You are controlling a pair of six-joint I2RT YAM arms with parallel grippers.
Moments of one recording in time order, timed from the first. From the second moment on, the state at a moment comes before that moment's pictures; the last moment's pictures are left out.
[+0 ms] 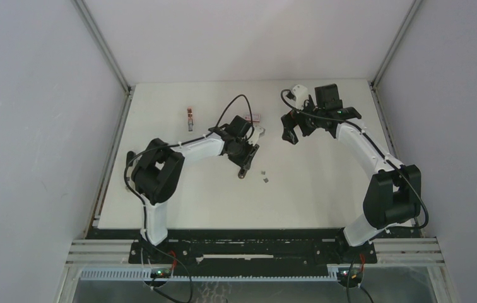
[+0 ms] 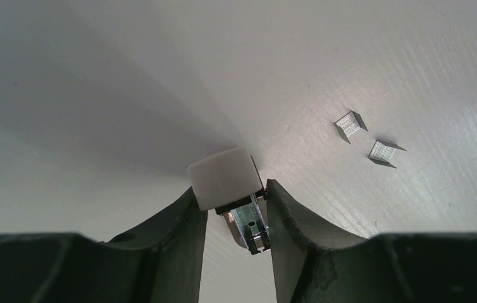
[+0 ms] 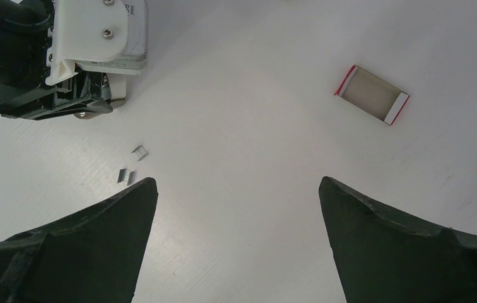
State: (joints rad) left arm -0.67 1.97 1.35 -0.47 0.16 -0.03; right arm 0.22 1.57 1.31 -0.58 -0.46 -0.36
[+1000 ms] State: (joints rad) left arm -0.39 1.87 1.35 -0.47 0.04 0.04; right arm 0.21 1.57 1.31 -0.58 -0.48 -0.36
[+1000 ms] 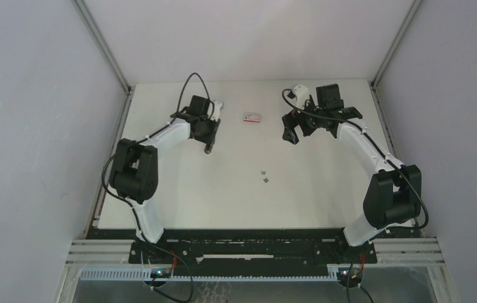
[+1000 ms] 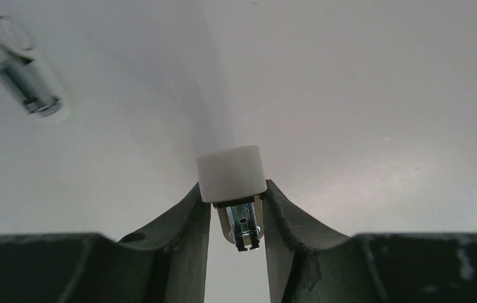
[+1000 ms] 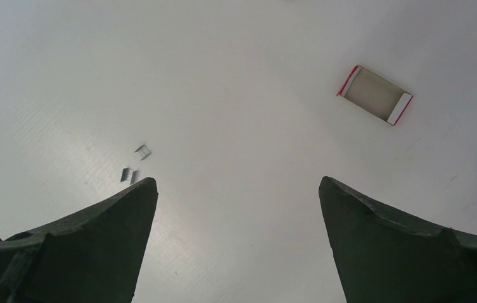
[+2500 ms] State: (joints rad) left arm 0.02 2.30 1.94 -0.69 0.13 0.09; right arm 0.21 1.57 1.31 -0.58 -0.48 -0.36
